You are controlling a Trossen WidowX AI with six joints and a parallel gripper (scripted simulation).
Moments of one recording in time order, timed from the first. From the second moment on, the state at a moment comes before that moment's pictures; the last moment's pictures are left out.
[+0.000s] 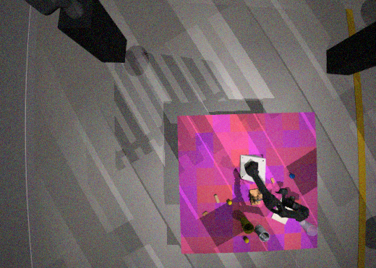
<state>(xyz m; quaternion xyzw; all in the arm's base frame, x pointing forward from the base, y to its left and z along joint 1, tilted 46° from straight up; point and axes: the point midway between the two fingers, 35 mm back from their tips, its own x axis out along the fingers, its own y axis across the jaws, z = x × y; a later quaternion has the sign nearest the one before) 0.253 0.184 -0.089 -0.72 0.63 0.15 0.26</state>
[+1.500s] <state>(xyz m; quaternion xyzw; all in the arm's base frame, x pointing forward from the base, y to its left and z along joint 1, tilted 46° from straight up) 0.522 0.226 0.084 -0.43 0.42 0.01 0.80</state>
